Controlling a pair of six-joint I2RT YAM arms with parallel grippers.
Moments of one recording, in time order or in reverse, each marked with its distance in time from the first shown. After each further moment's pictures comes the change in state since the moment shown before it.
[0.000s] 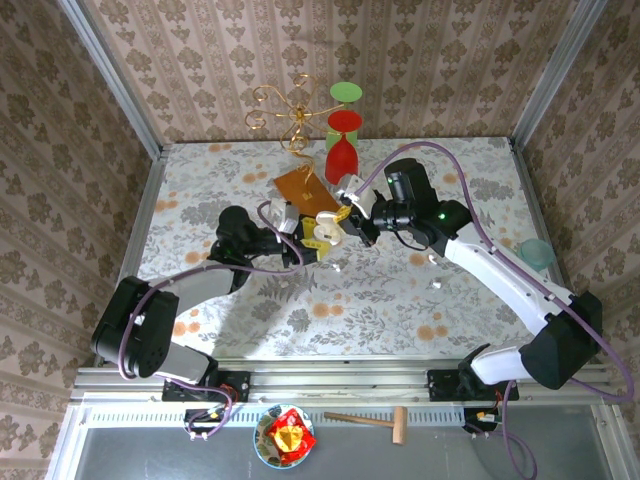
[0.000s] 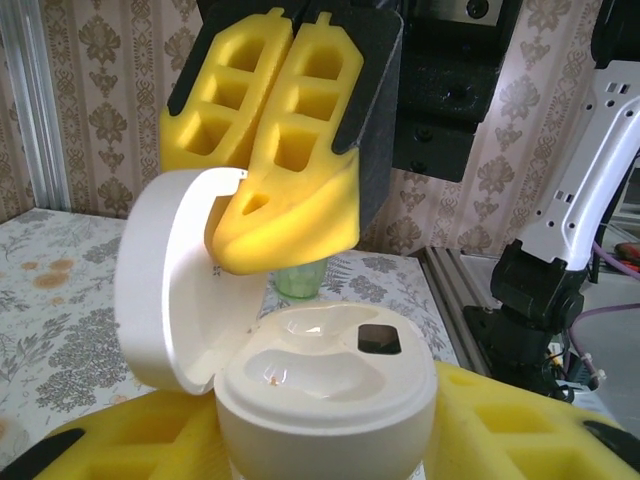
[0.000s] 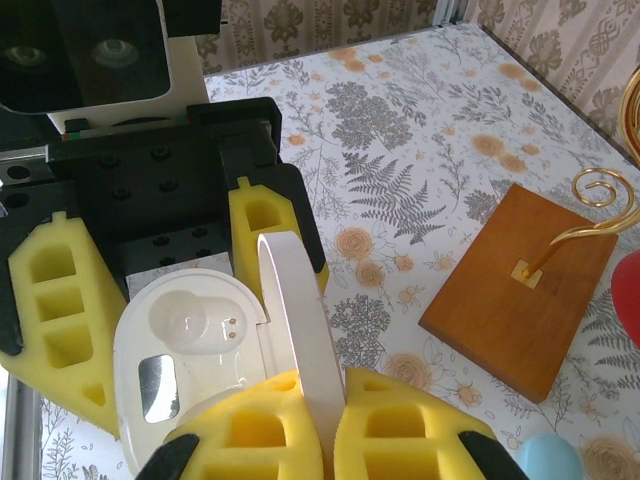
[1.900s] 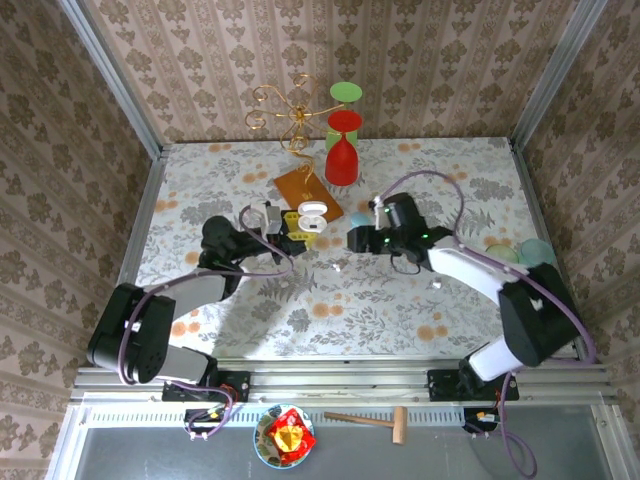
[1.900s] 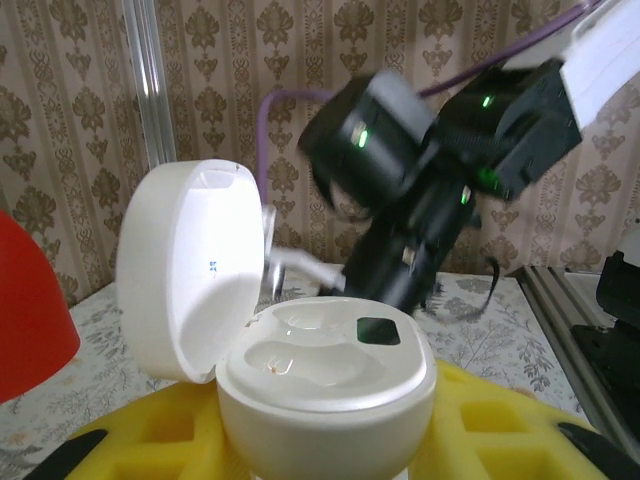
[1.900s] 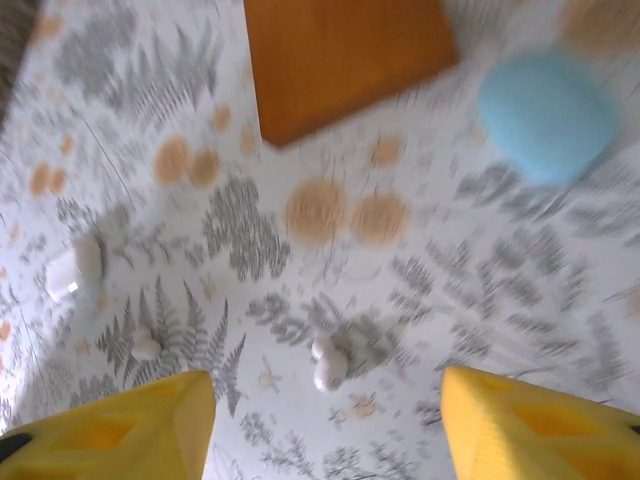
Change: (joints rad) left arm 0.080 -0.046 -0.097 0.179 -0.111 0.043; right arm -0.069 0.156 -0.354 0.307 0.217 0.832
